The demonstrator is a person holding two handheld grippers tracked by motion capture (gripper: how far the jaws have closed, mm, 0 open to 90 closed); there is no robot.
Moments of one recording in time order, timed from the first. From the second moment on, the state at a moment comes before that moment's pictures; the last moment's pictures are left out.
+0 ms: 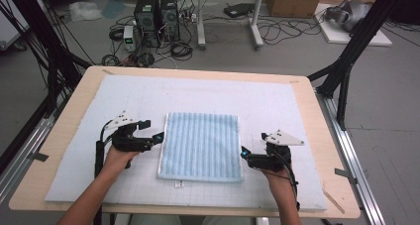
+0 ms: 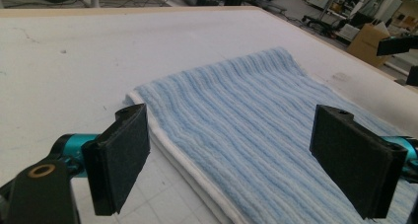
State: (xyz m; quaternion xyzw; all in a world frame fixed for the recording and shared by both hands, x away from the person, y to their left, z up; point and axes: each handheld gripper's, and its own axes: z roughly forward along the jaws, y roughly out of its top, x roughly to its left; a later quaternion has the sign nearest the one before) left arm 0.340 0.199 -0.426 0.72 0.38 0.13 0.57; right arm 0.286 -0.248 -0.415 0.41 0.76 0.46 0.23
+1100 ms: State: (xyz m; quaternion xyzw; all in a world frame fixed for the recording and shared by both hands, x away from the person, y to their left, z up) left arm 0.440 0.165 -0.450 0.77 0.43 0.14 0.45; right arm 0.290 -0.239 -0.421 0.41 0.77 0.45 0.20
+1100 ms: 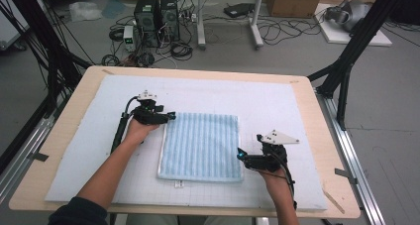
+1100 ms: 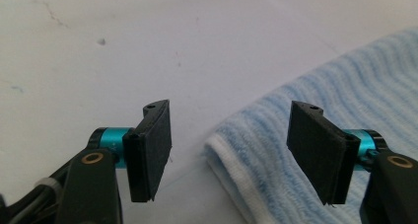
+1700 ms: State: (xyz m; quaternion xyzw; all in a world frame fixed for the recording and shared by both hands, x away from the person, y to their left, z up) left arm 0.439 0.155 -0.451 0.80 0.40 0.14 0.43; right arm 0.345 -0.213 -0.411 0.42 0.78 0.42 0.18
